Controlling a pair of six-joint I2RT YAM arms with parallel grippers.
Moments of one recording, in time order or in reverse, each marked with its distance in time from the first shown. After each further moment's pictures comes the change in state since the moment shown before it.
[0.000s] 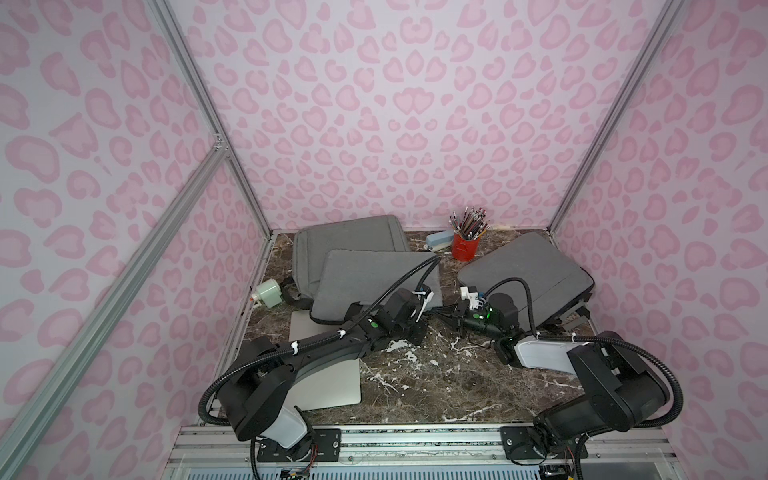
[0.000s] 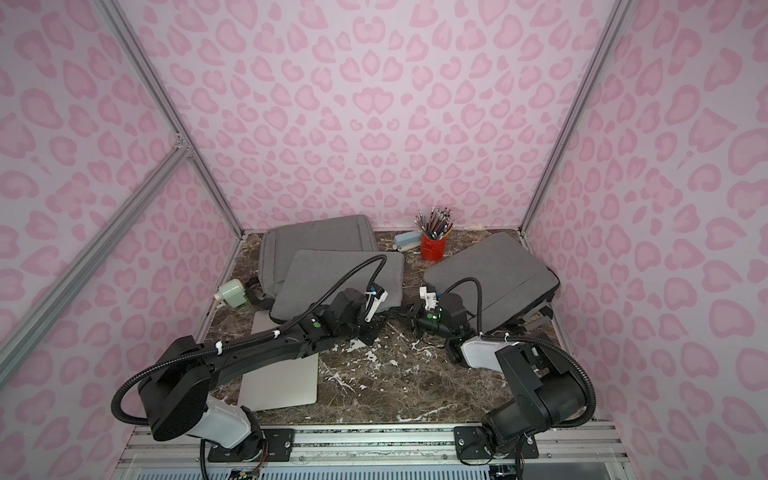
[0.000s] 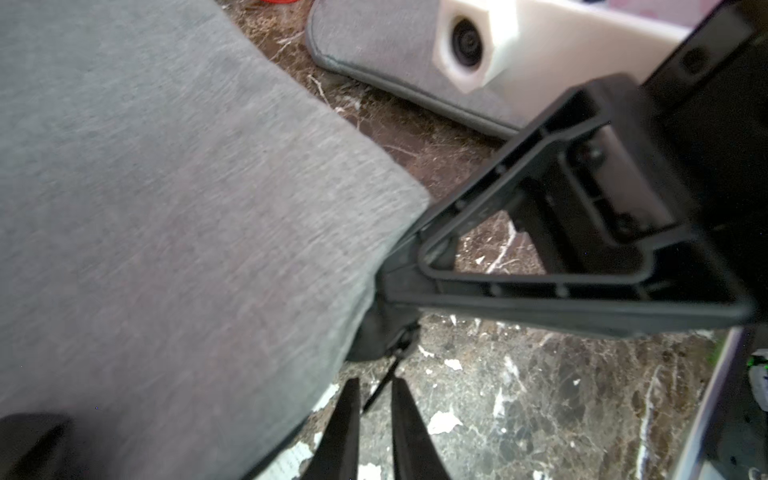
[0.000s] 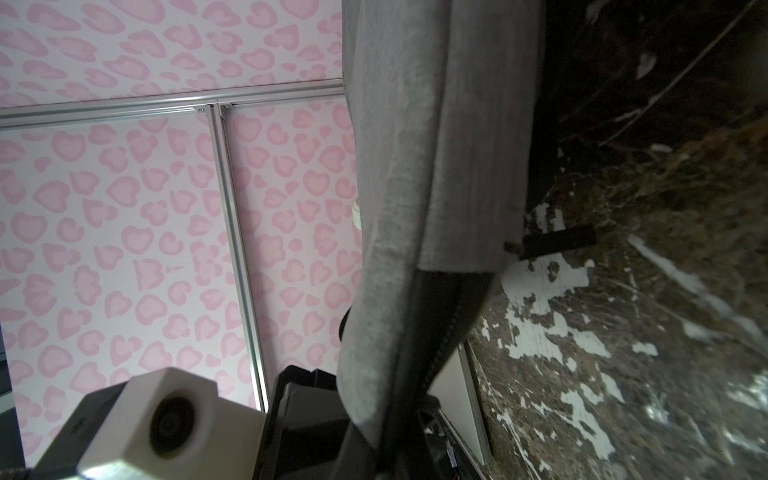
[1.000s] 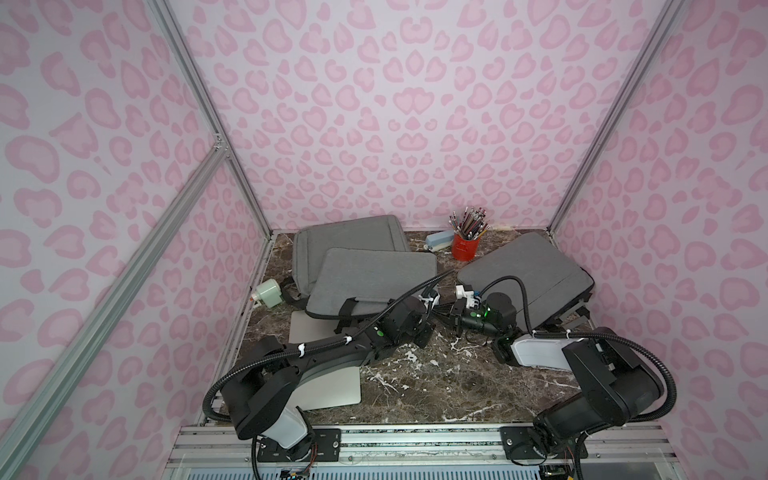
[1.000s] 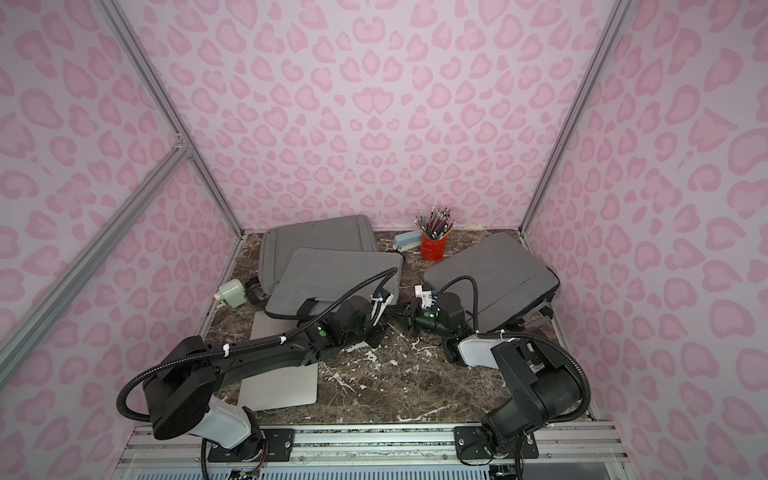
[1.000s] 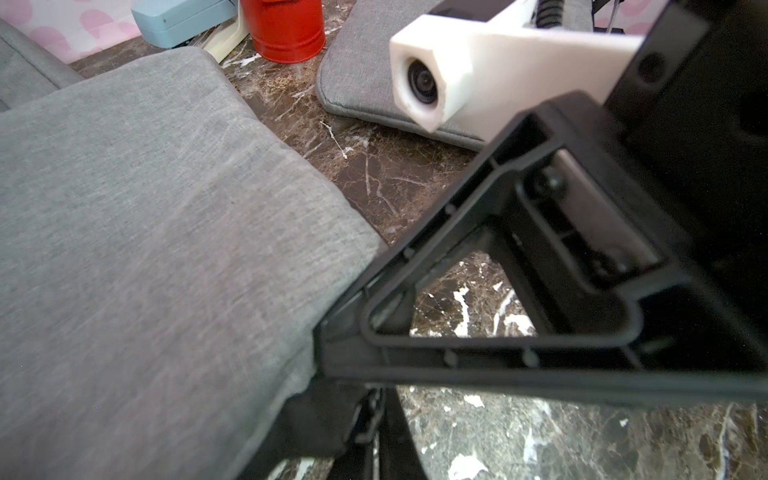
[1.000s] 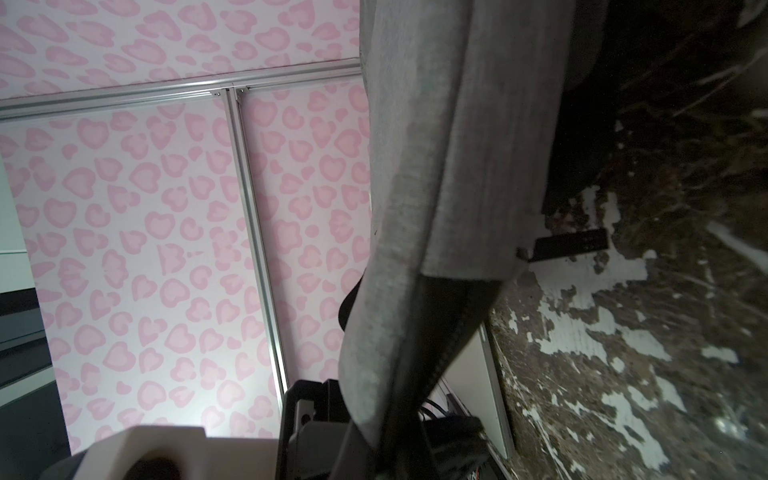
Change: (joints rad) left arm -0.063 0.006 -0.037 0.139 -0.129 0.057; right arm 0.016 0.029 0.017 0.070 -0.036 0.047
